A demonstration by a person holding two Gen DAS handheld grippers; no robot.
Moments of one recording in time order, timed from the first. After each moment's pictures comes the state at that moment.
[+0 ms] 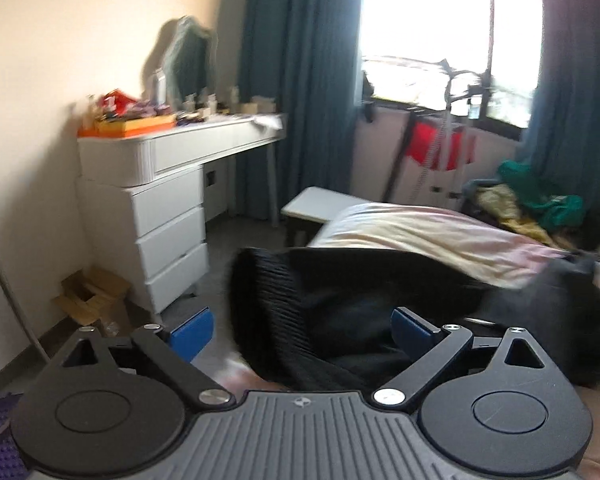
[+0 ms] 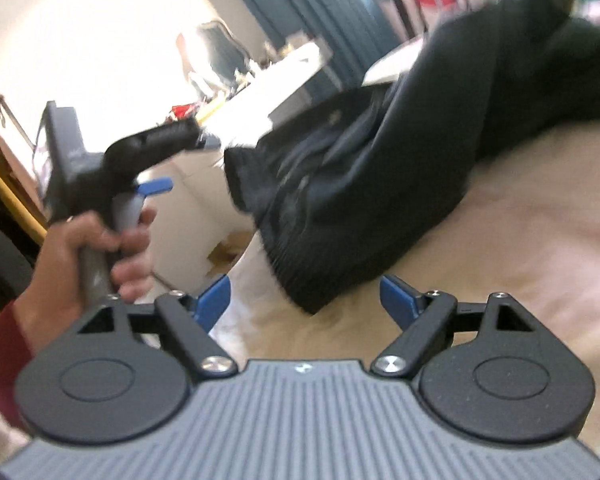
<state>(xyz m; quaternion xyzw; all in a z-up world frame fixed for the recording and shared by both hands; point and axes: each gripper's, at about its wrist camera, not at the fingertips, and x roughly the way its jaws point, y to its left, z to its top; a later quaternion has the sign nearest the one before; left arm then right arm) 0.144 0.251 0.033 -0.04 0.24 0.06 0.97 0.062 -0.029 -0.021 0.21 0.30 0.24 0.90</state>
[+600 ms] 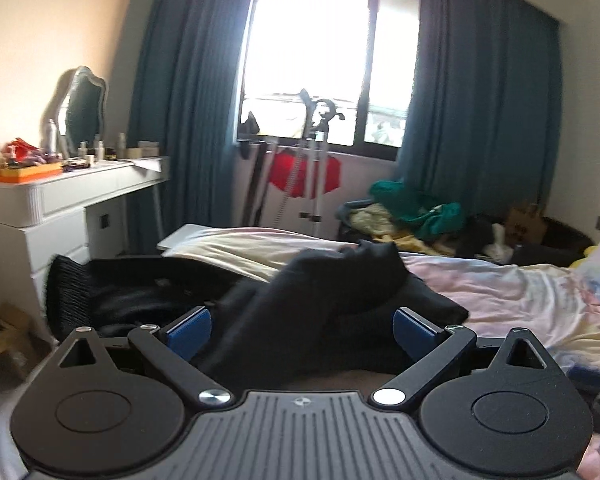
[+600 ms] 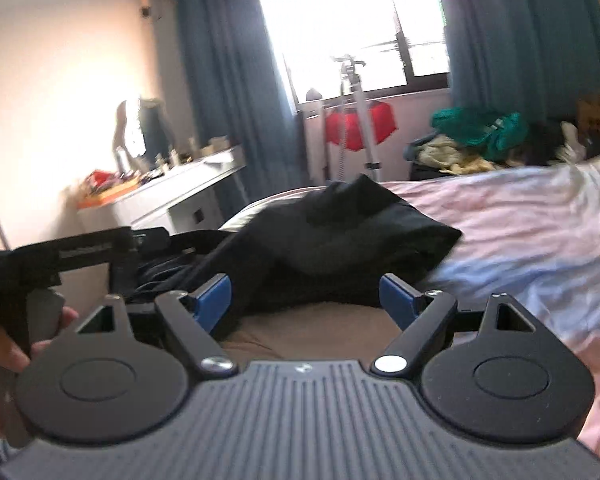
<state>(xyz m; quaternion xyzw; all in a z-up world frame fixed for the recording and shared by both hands) 0.054 0.027 0.019 -0.03 0.17 -0.08 0.98 0.016 -0.212 0.013 0.12 0.17 0.10 0.97</state>
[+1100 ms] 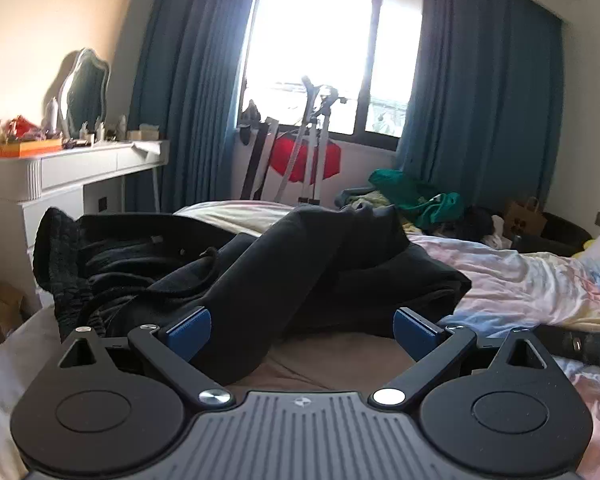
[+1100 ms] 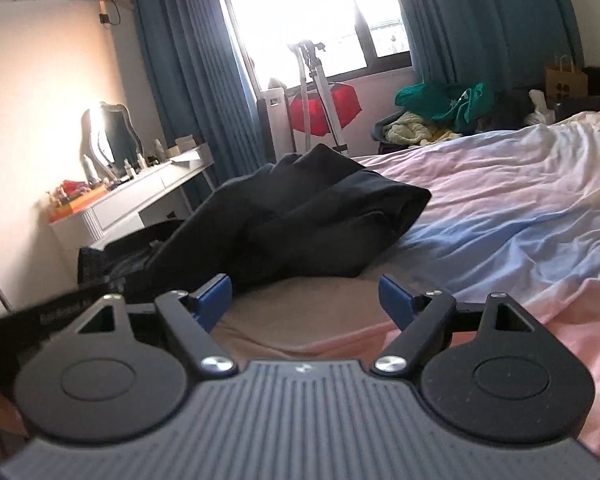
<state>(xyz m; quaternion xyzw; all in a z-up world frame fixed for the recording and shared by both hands) 0.056 0.025 -0.038 -0.04 0.18 -0.07 0.98 0.030 -0.217 -0.017 0.15 0.19 0.06 0.97</state>
